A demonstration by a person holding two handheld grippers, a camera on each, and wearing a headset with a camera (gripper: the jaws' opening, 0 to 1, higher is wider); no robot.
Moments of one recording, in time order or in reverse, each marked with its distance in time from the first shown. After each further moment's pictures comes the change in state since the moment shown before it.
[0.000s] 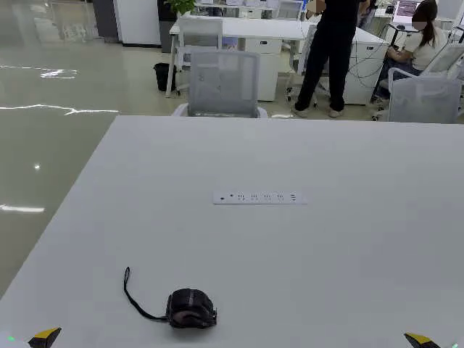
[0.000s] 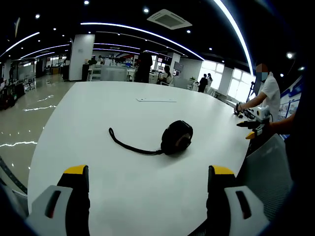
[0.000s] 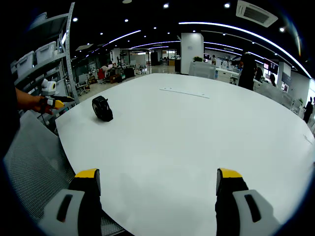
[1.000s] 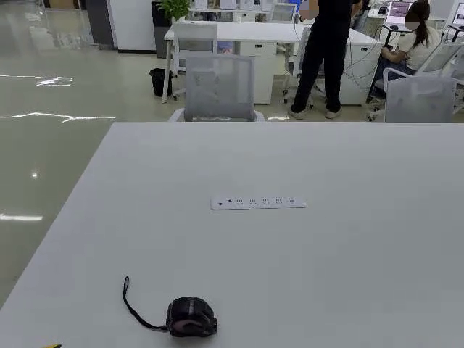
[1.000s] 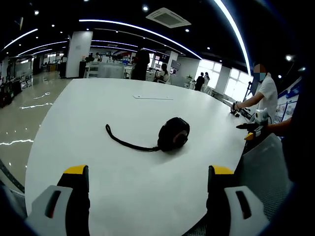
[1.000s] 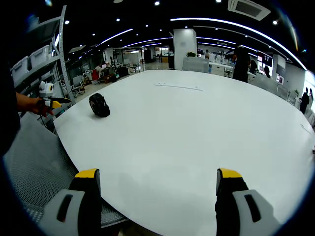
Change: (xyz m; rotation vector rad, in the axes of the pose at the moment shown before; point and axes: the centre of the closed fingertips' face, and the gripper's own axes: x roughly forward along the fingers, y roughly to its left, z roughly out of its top) left arm -0.001 -0.008 -0.002 -0.007 0.026 -0.037; right arm -0.017 -0.001 -0.023 0.051 0.024 -0.033
